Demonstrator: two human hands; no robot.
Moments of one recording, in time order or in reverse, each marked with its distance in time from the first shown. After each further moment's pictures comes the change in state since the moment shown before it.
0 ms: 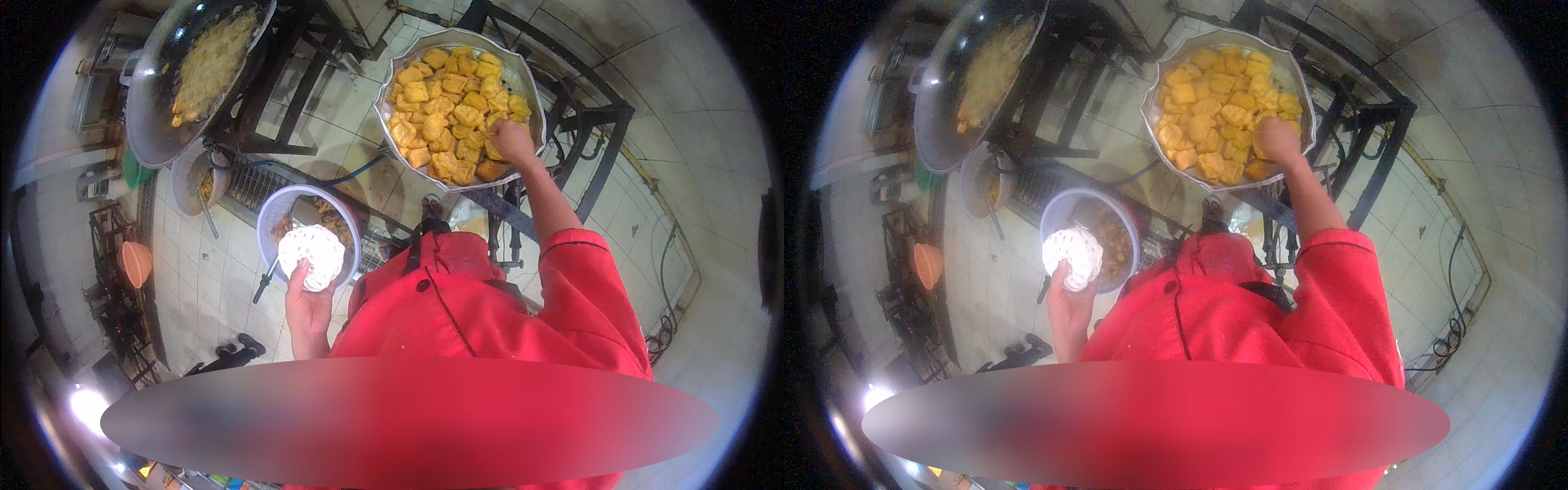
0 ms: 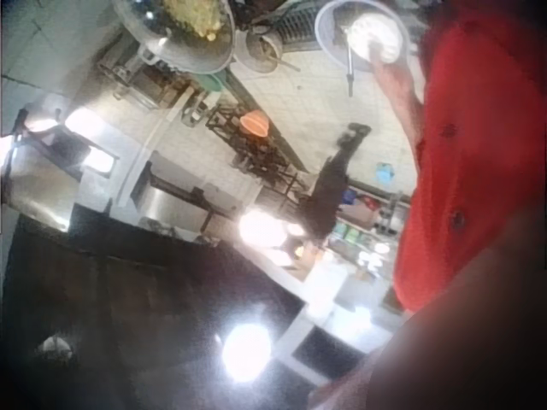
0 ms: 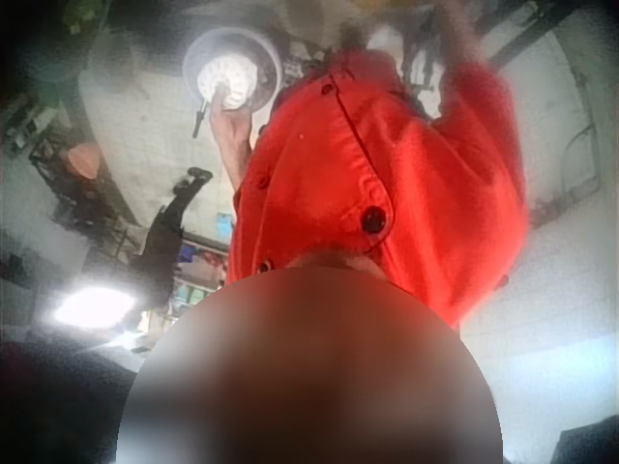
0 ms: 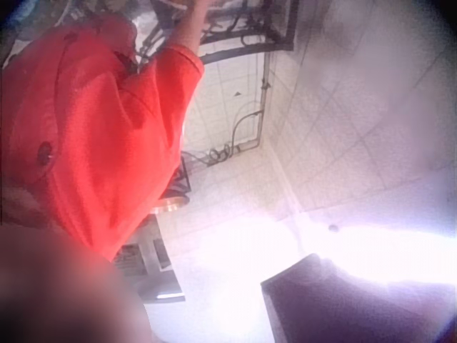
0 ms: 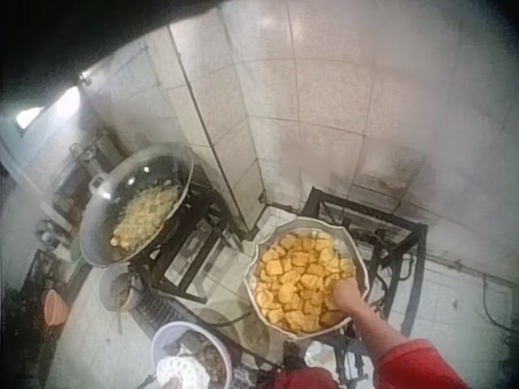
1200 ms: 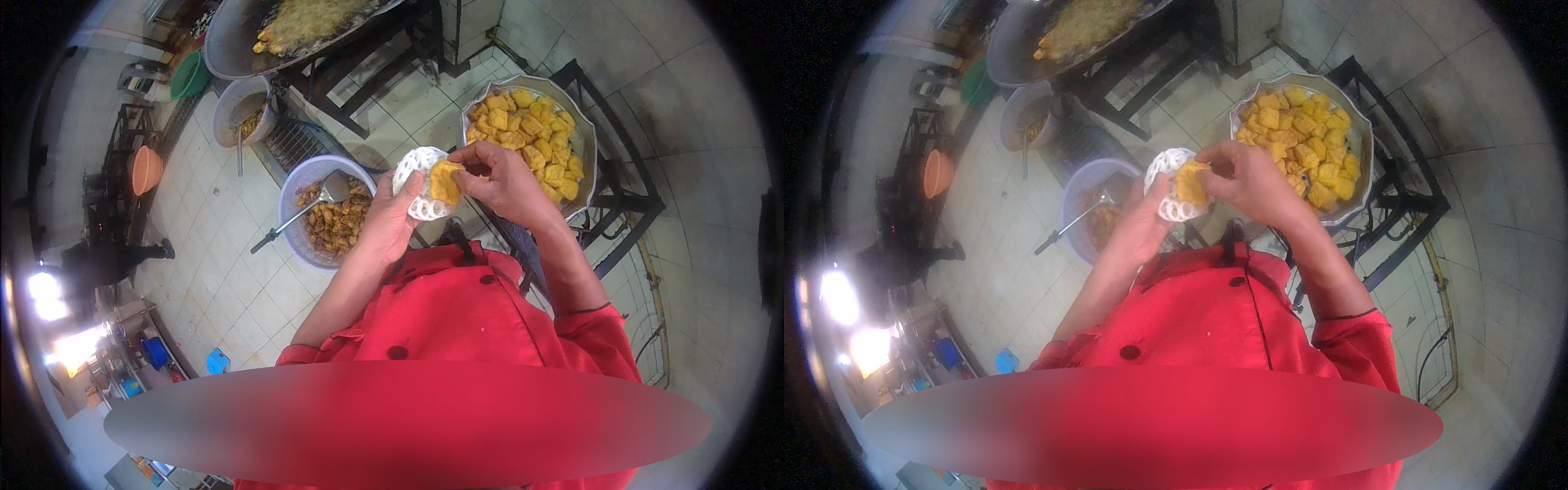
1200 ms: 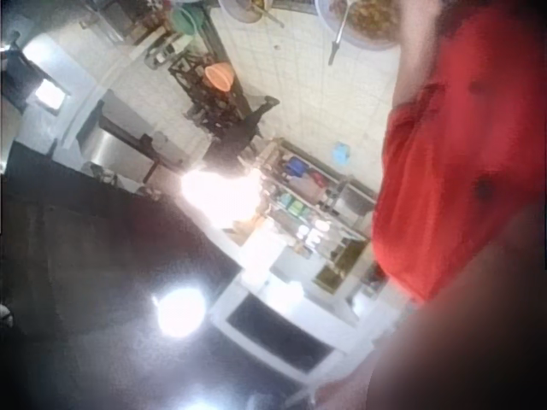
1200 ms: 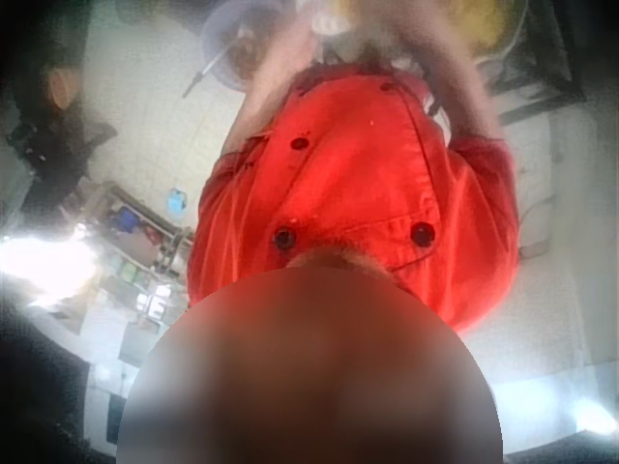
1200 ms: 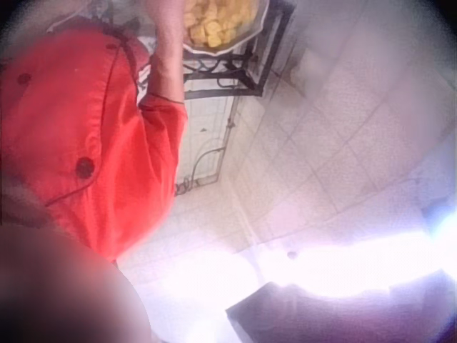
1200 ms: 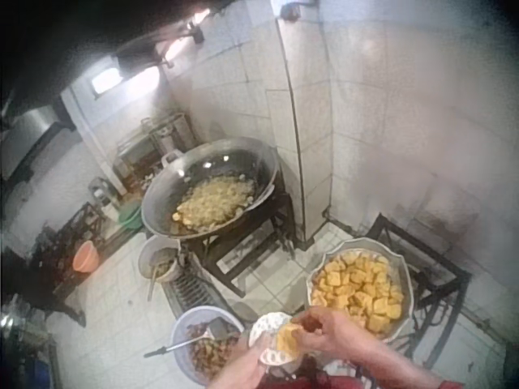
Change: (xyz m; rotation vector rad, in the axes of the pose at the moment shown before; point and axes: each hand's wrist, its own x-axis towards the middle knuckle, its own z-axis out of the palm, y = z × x) left_hand 0.025 -0.014 0.070 -0.029 -0.368 0.073; right_hand -0.125 -0.257 -0.129 0.744 -0.399 -0.475
